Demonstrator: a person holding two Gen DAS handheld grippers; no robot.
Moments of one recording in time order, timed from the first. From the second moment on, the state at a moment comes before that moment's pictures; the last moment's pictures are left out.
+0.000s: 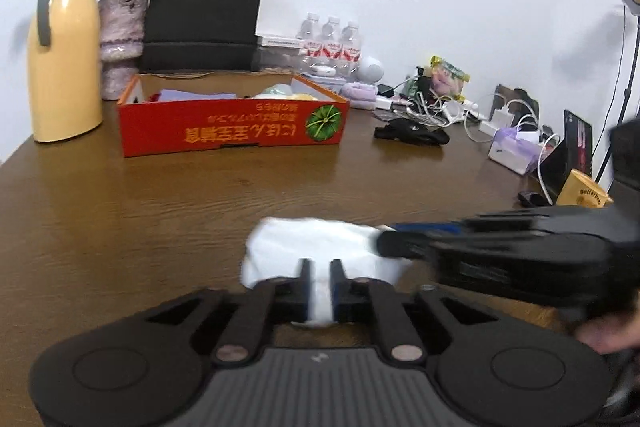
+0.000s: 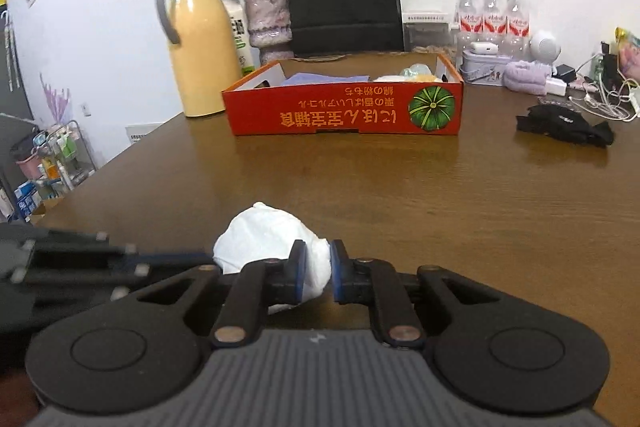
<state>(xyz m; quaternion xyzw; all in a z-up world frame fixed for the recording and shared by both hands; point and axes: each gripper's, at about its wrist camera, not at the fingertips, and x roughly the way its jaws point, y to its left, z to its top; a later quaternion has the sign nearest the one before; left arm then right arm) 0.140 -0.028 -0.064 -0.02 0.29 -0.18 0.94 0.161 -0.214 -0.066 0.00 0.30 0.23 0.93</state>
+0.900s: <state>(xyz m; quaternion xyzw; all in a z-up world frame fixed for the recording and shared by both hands) 0.154 -0.028 -0.057 -0.03 0.31 -0.18 0.93 0.150 -0.246 -0.075 0.04 0.29 0.22 0.93</state>
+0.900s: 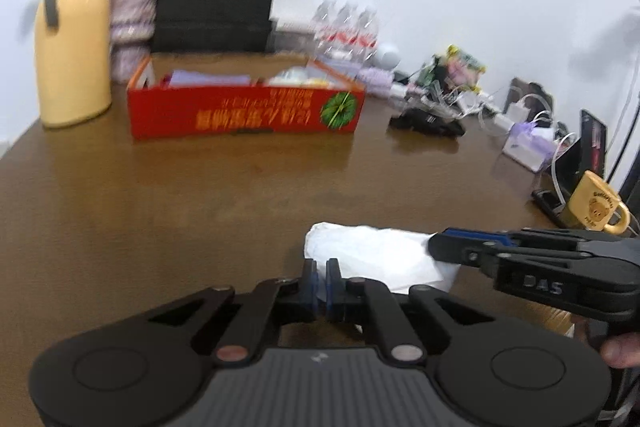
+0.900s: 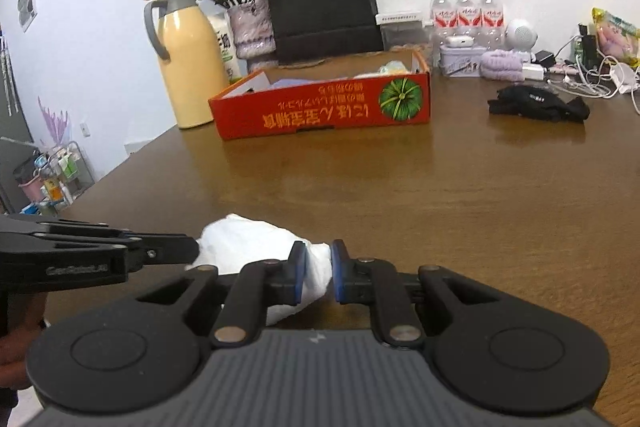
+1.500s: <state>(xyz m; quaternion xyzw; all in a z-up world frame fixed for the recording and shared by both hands) 0.454 -0.014 0.040 -0.04 0.29 -0.17 0.94 0.439 -0.185 0.042 -0.02 0.24 0.24 0.94</state>
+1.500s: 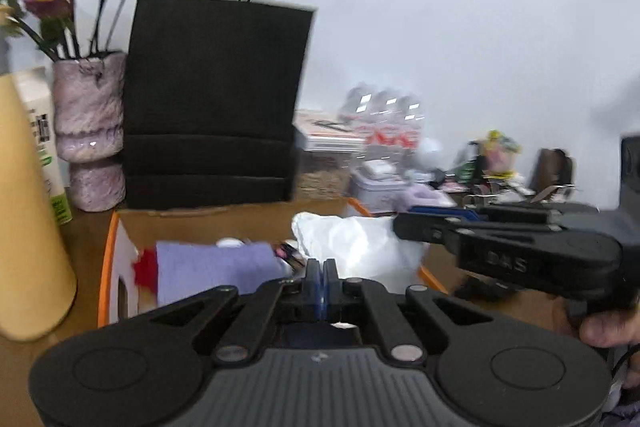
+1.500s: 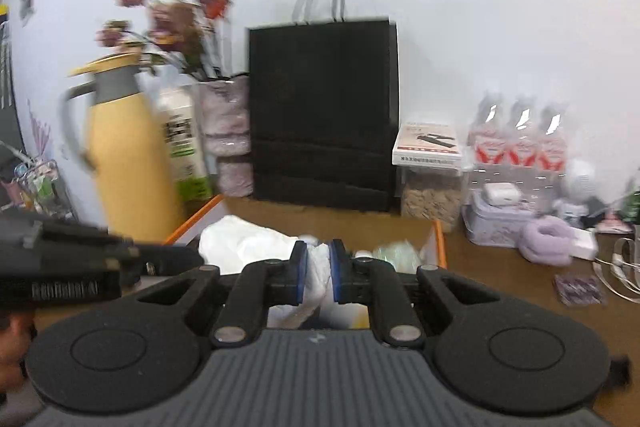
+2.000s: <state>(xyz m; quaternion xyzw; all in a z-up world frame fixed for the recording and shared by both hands) 0.560 -0.013 -0.022 -0.01 0.37 -0.12 0.92 0.606 -0.133 -0.043 -0.11 0.35 0.14 0.92</state>
